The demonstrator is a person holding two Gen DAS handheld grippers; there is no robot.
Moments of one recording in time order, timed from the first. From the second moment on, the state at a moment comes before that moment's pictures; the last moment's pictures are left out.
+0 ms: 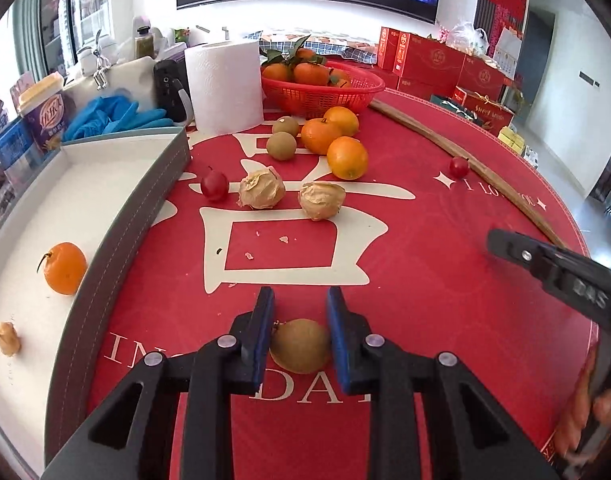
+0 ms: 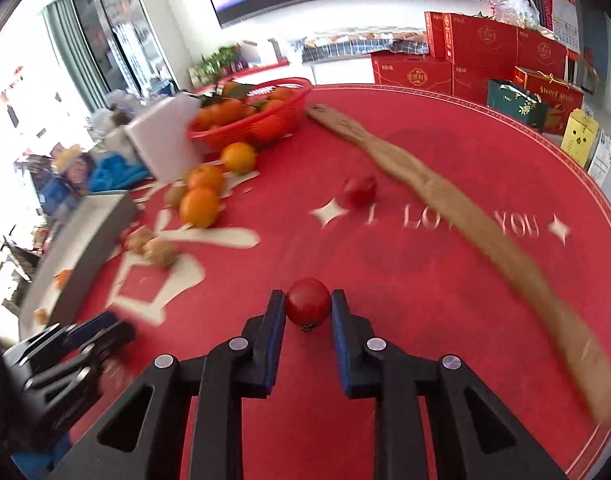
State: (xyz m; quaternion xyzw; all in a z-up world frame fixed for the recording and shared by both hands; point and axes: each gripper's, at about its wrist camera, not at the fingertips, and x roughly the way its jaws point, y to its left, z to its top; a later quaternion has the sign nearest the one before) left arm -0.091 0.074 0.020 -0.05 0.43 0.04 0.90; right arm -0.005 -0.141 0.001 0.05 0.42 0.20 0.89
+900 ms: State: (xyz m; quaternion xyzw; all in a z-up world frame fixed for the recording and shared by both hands) left arm -0.090 0.074 0.020 -0.04 0.43 0.04 0.90; right arm 0.000 -0.156 -0.001 0.12 0.43 0.19 0.88
